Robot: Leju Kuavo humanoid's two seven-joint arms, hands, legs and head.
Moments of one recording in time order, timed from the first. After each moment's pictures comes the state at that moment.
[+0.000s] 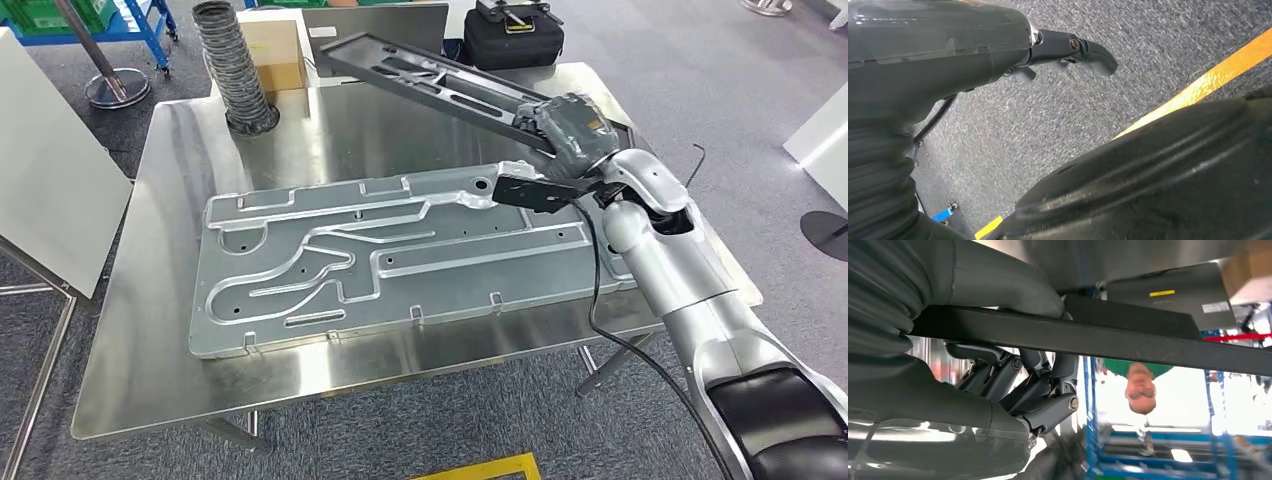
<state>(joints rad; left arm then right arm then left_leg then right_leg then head) -0.01 -0.15 0.68 -0.19 -1.17 0.01 -0.07 -0.93 -0.34 0.46 -1.12 0.86 -0.02 -0.35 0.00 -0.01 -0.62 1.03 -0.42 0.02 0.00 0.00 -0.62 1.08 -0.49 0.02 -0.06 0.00</state>
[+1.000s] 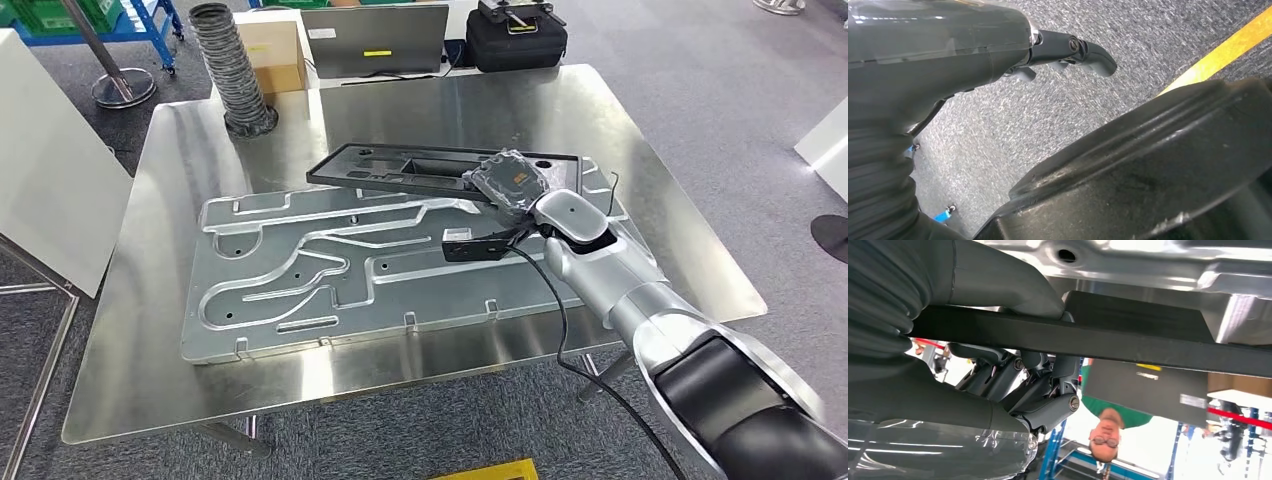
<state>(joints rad) -0.02 -0.15 0.68 -0.19 -1.20 0.00 -0.09 -1.01 -0.20 0.77 -0.66 0.95 -0.24 -0.35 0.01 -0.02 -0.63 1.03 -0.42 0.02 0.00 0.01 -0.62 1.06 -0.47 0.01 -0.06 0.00</state>
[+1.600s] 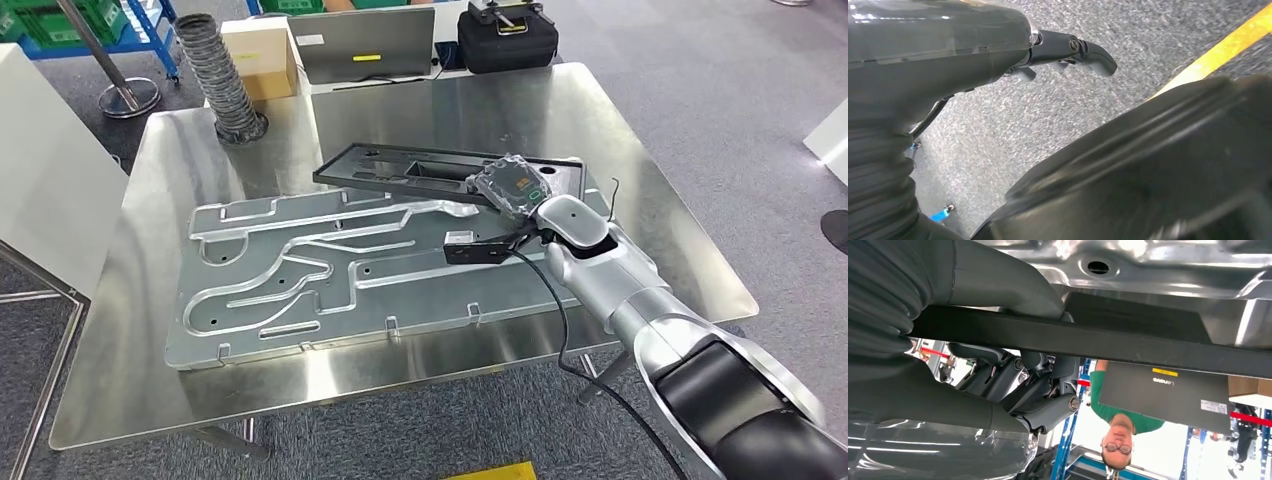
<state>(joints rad) -0.02 -0.14 0.68 -0.19 -1.20 0.00 -0.09 -0.99 -0.20 0.77 -0.66 0.94 -0.24 -0.35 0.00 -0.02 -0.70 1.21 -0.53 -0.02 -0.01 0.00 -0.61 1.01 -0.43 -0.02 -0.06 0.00</state>
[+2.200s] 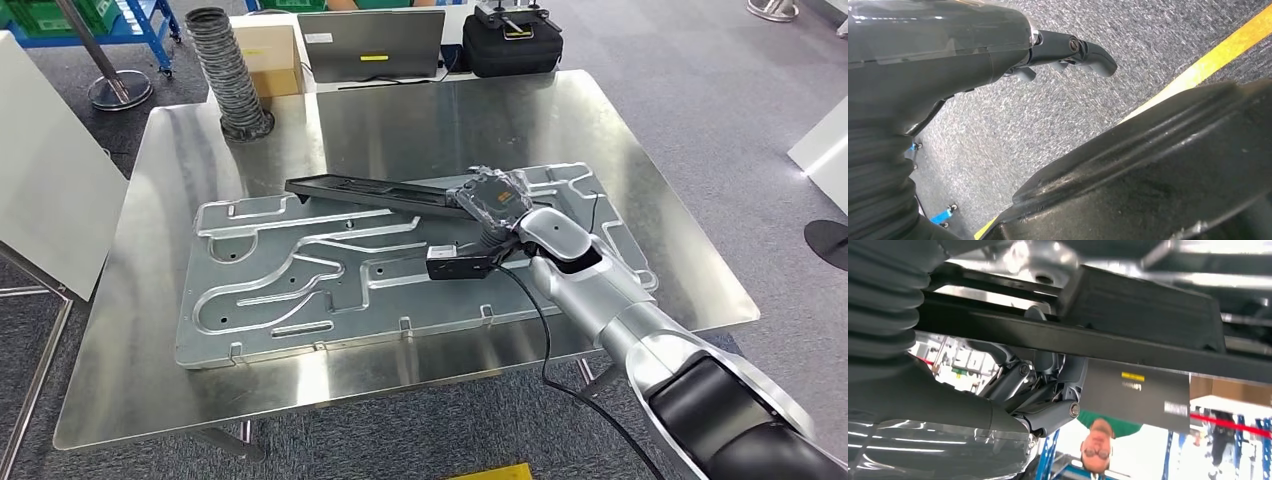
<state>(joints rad) -0.02 -0.15 0.68 -0.19 -1.19 0.01 -0.07 -0.93 -0.20 0.77 -0.78 0.92 -0.17 -0.31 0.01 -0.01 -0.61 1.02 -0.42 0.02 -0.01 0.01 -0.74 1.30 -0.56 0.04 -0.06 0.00</state>
